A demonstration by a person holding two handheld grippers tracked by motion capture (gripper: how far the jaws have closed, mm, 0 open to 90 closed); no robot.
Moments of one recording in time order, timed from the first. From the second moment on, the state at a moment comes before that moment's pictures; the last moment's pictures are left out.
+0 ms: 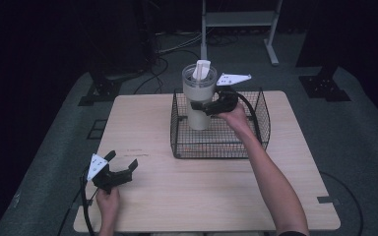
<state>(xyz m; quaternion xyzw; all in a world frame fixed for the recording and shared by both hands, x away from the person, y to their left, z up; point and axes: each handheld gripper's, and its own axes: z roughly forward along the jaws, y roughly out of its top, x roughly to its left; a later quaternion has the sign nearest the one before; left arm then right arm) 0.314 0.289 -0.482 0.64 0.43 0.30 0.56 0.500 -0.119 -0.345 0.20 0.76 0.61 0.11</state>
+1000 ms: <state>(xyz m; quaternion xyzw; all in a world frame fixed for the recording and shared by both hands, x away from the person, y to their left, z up) 0.314 0.290 -0.482 0.64 0.43 0.30 0.56 0.527 -0.106 -0.389 0.22 0.80 0.56 0.07</state>
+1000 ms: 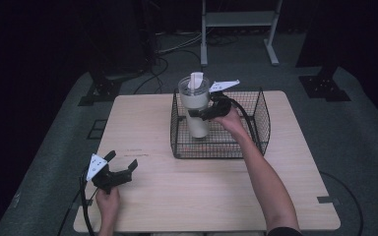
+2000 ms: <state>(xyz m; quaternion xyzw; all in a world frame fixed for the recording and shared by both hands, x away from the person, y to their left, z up) 0.314 0.291 -0.482 0.64 0.43 0.30 0.56 0.535 -0.100 -0.412 0.22 0.82 0.52 0.07</state>
